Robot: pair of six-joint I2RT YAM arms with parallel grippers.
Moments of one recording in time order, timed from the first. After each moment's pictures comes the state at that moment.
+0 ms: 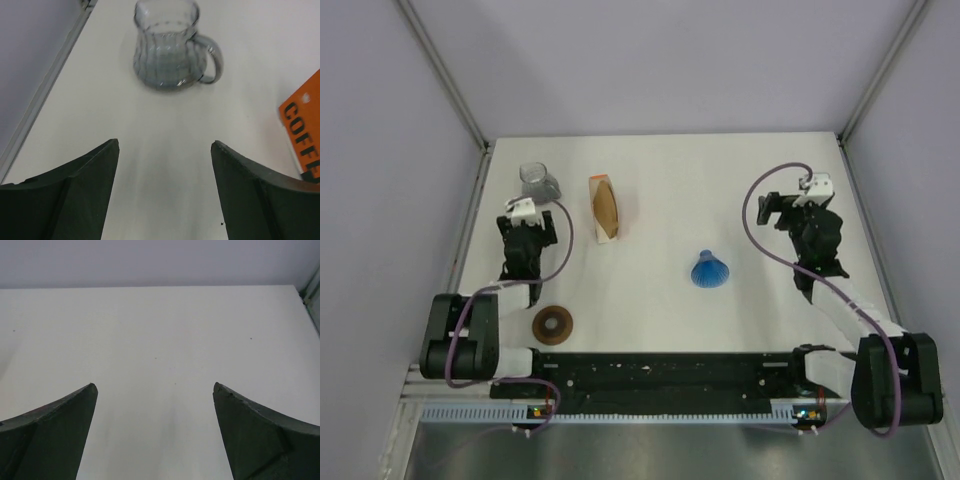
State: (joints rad) left arm -0.02 1.39 0.32 0.91 -0.25 -0.02; right arm 0.06 1.12 0.45 0.61 0.01 0.06
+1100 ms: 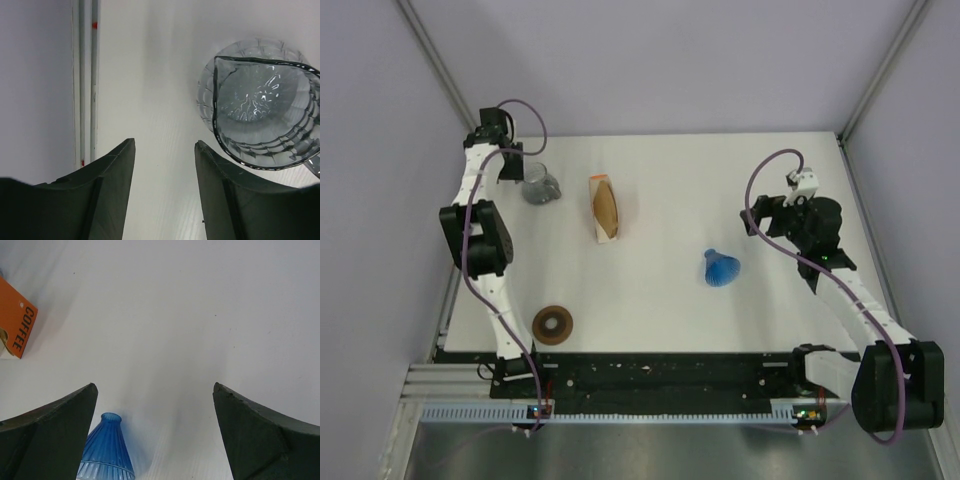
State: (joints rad) left arm 0.15 2.19 2.05 -0.82 -0.19 0.11; right arm 0.06 1.09 0.62 0.18 -0.29 0.12
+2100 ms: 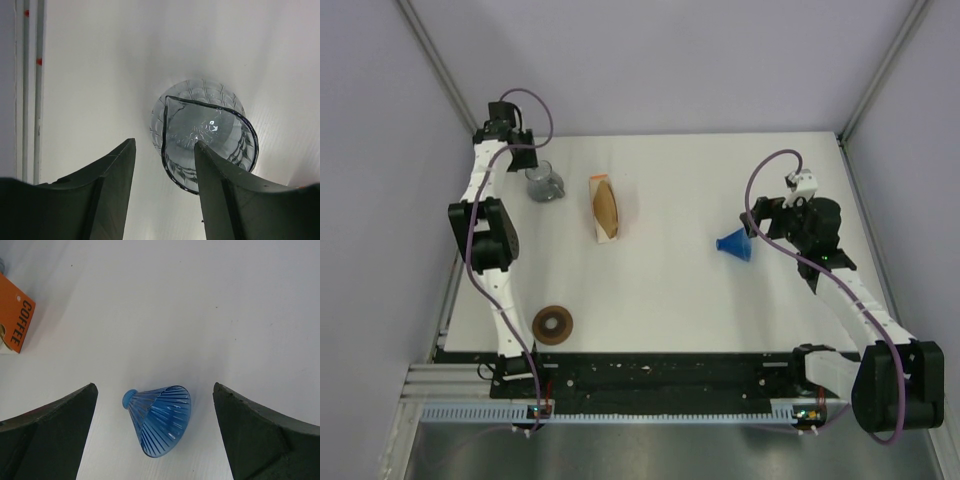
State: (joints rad) left arm 0.12 2.25 2.15 -0.76 -0.05 -0.05; right arm 0.06 1.09 0.62 0.15 -0.29 0.12
